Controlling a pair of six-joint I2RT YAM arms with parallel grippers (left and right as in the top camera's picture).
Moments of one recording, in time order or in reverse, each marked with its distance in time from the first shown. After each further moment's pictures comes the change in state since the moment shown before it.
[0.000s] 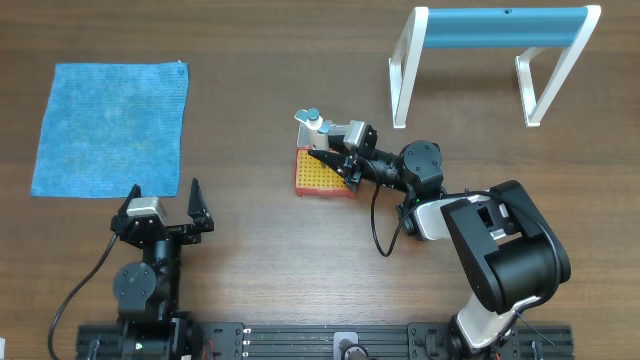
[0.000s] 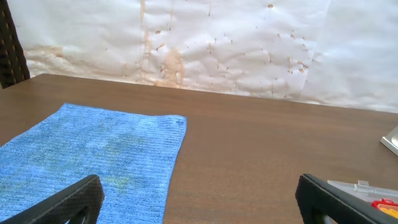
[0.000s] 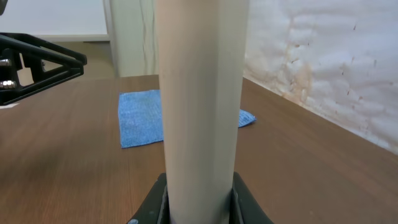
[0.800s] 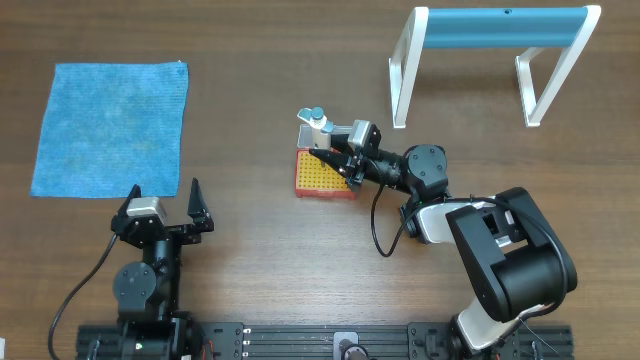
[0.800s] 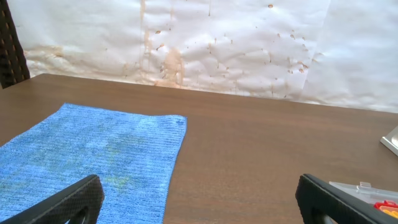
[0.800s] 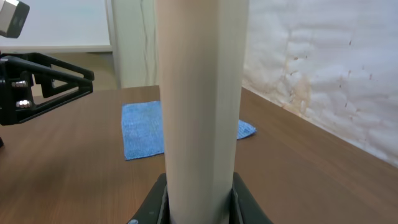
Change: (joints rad) left arm 0.000 0.000 0.000 0.000 0.000 0.000; right arm 0.000 -0.050 -0.015 0.043 -0.002 0.061
